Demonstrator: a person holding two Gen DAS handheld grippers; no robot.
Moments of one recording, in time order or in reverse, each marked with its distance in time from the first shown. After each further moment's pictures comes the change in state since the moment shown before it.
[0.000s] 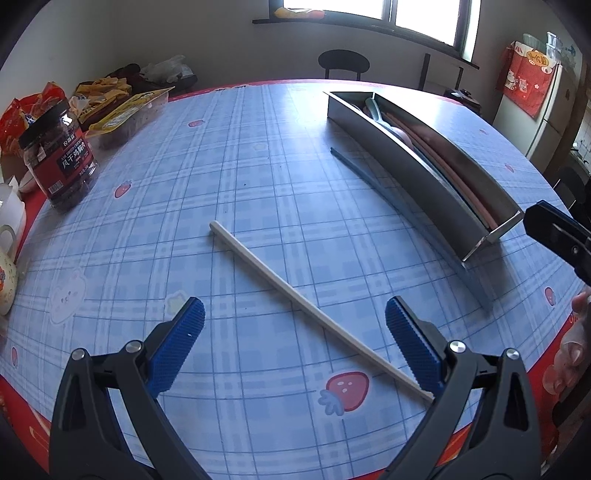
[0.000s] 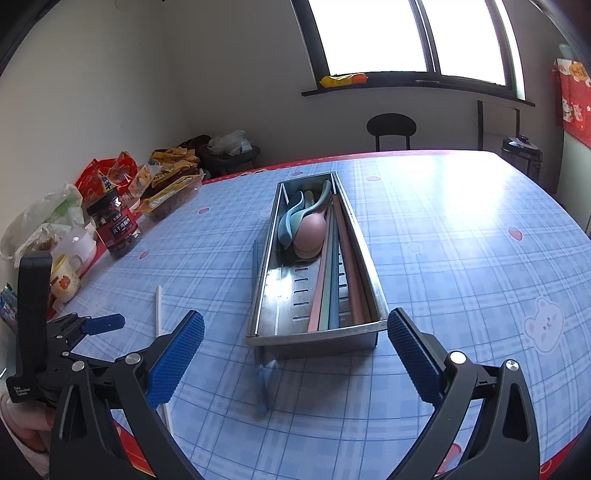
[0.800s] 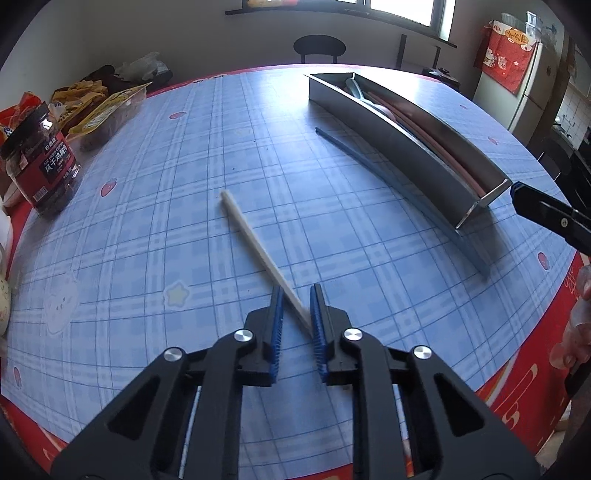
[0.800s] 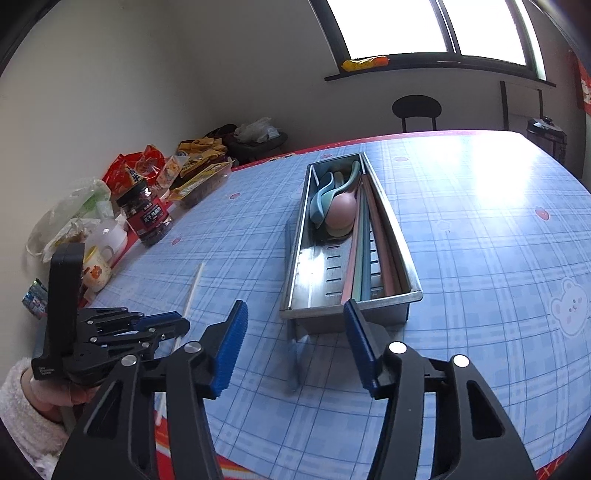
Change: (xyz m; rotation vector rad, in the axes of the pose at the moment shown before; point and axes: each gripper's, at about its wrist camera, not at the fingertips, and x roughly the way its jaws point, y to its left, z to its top) left arm 0.000 0.013 -0.009 0.074 0.053 -0.075; right arm -0.007 0.000 -0.008 0.022 0.069 0.147
